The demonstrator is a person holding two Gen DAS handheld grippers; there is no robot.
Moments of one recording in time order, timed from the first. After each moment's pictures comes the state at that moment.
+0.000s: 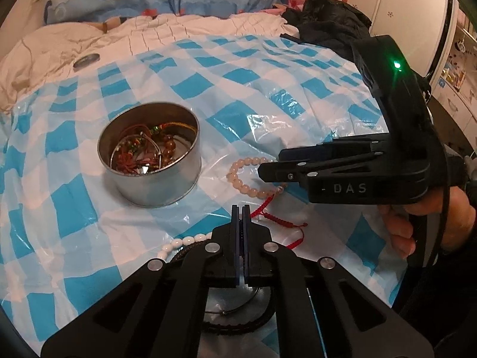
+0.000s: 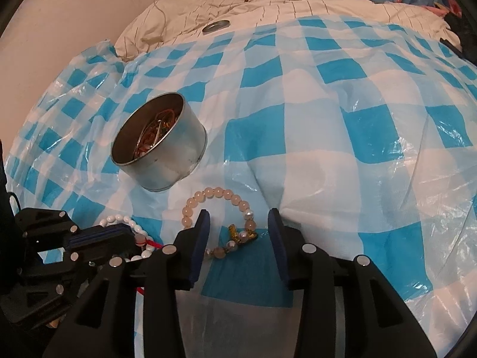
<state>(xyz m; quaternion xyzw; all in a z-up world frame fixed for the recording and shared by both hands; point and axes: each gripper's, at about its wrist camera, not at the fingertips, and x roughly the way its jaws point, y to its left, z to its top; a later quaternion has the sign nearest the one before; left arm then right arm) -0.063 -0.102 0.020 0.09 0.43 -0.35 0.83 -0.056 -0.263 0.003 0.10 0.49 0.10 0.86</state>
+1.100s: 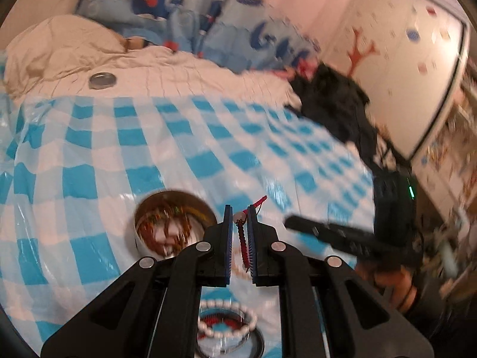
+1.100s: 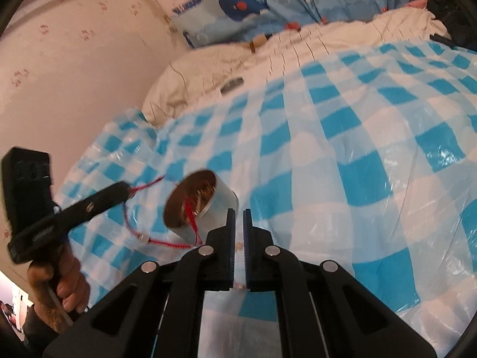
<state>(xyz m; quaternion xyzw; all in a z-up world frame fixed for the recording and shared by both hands) -0.010 -0.060 0.093 -0.08 0.36 -0.36 0.86 -0.070 -0.297 0.052 0.22 0.36 0.14 0.89</state>
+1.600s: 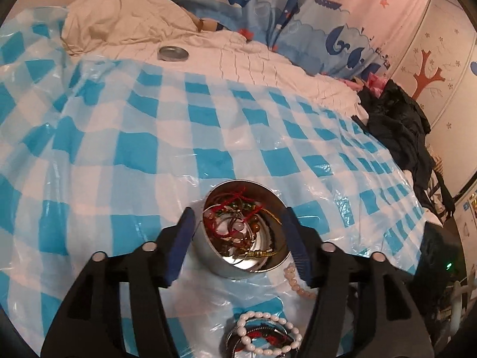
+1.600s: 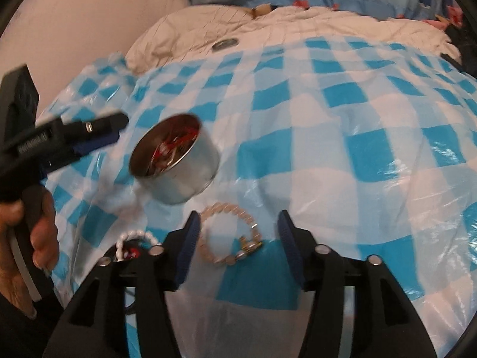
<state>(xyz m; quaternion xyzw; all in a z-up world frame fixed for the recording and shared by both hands) 0.022 -0.040 0.058 -0.11 0.41 -0.21 0.88 -0.063 -0.258 0.018 0.10 0.45 0.12 0.88</state>
